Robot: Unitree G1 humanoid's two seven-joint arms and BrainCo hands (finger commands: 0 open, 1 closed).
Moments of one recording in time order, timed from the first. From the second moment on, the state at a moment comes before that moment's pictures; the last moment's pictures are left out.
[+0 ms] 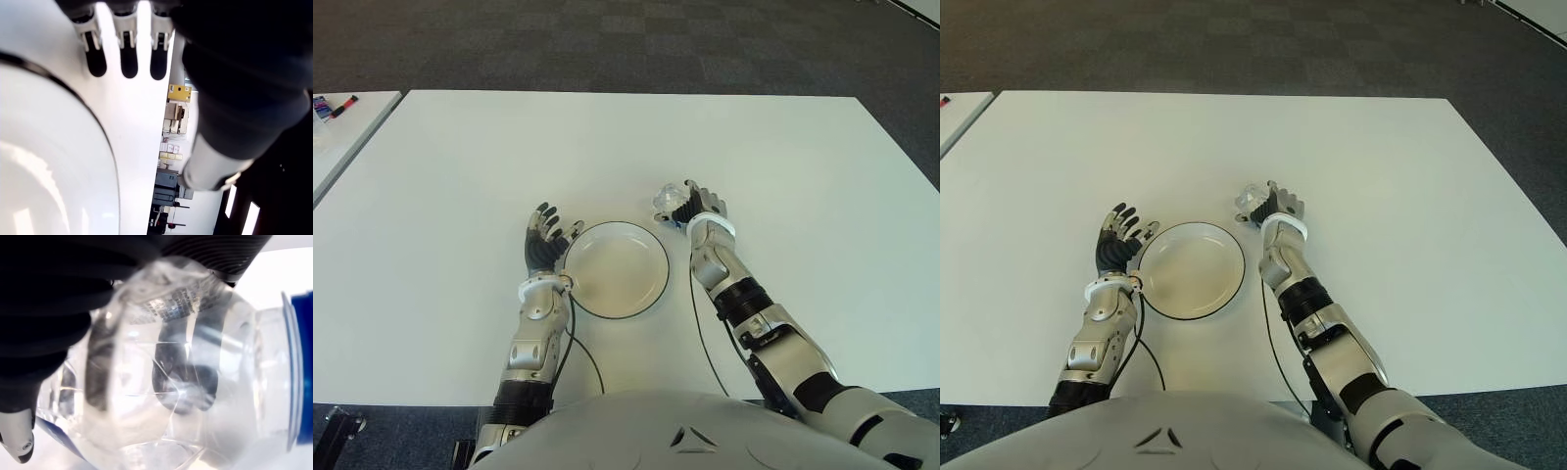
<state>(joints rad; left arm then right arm) 0.16 -0.06 -0.06 0.02 -0.11 0.03 0.34 -0.47 -0.12 0.43 0.46 -0.73 0.65 -0.06</state>
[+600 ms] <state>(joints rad) 0.17 -0.06 -0.06 0.01 -0.11 0.04 0.34 -0.48 -0.13 0.47 0.48 -0.75 0.65 -0.05</state>
